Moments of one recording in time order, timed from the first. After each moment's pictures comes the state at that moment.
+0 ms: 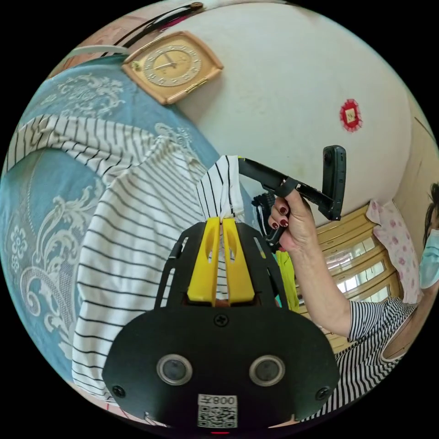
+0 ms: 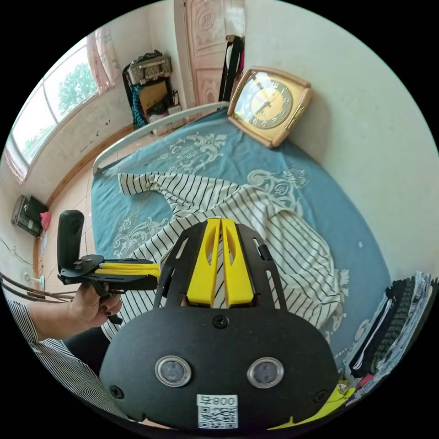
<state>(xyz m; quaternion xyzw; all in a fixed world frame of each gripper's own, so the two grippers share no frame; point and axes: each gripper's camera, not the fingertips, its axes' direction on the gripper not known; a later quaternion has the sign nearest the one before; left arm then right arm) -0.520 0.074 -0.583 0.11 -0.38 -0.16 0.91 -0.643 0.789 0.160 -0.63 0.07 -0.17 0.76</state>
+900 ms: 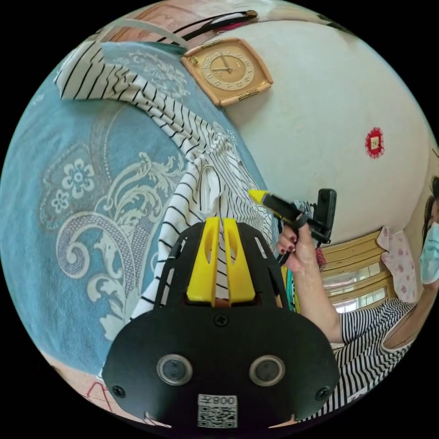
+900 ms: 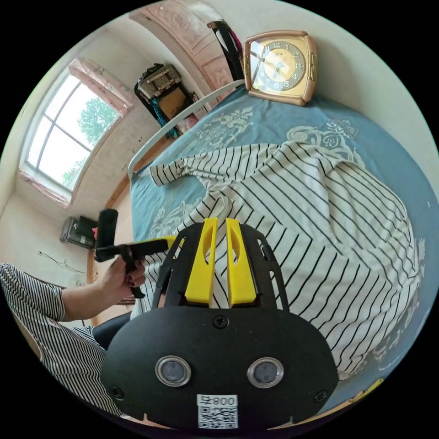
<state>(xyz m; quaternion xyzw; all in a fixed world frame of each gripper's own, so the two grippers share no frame) -0.564 0.071 -0.749 0.15 -0.41 -0.22 0.88 -0.616 0.883 0.258 -0.65 -0.03 0.00 0.76</state>
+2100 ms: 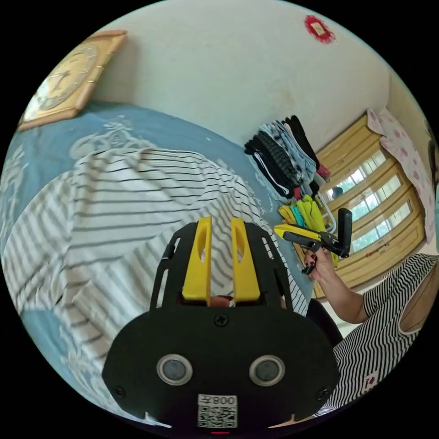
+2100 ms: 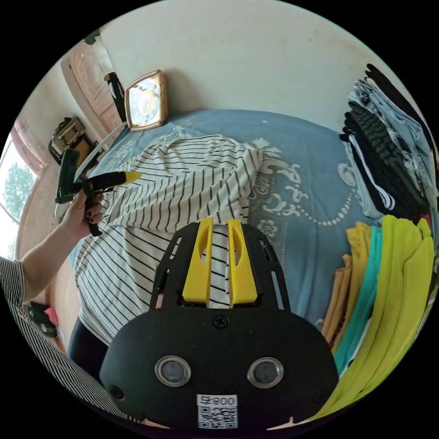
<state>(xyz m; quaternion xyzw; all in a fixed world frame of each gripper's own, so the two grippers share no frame) -0.751 -0.097 -0.480 -0.15 -0.37 -0.01 0.91 -0.534 0.900 -0.036 -0.53 0.29 0.00 0.80</state>
